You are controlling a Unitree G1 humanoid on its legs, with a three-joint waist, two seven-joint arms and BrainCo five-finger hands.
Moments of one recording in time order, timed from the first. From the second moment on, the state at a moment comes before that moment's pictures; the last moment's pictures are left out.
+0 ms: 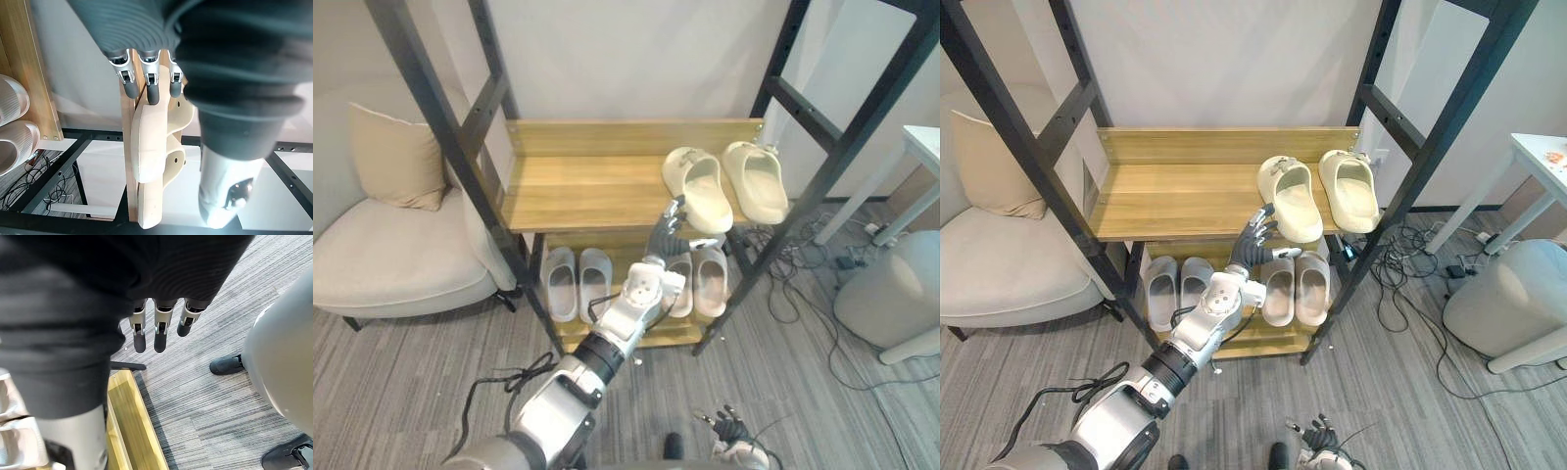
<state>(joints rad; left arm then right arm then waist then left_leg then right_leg) -0.61 -0.13 -0.45 0.58 -0.20 -0.10 0.27 0.12 0.04 -0.16 0.88 0.16 -0.05 -0.13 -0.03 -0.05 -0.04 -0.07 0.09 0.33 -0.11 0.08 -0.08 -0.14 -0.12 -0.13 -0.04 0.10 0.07</state>
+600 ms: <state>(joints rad) -0.75 -0.11 -0.36 0.54 -0.20 -0.08 0.29 0.12 0.07 -0.19 0.88 0.16 -0.05 -0.14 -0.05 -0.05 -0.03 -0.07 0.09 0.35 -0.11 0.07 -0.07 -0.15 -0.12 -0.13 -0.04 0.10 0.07</state>
